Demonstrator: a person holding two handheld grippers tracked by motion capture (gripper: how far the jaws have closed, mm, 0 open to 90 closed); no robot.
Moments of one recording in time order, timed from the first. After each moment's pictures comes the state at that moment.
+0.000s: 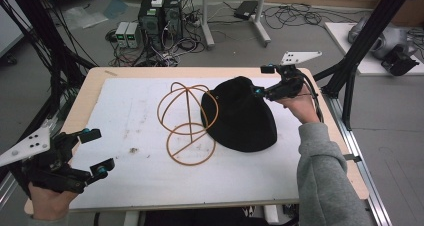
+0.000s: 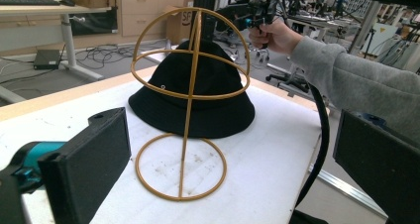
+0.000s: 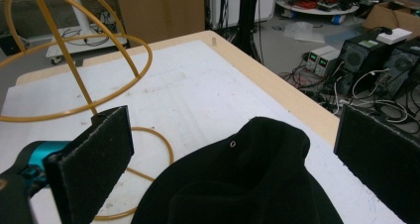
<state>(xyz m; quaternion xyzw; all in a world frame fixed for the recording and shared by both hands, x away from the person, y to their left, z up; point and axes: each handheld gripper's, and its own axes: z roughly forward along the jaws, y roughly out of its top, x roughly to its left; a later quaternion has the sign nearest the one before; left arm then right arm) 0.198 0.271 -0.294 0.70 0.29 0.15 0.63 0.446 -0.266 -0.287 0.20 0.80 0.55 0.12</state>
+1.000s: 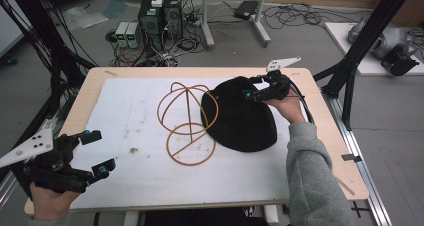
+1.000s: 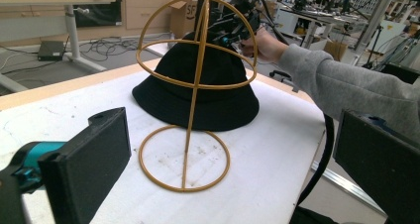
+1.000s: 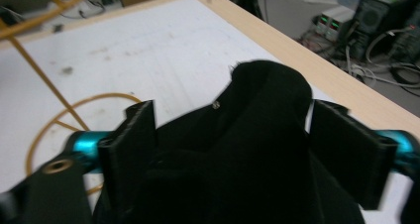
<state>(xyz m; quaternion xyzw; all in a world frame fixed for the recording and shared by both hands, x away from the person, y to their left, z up) 0.198 0.272 -0.299 0.71 0.30 0.15 0.63 0.483 -0.255 -0.336 0.22 0.84 0.50 0.10</state>
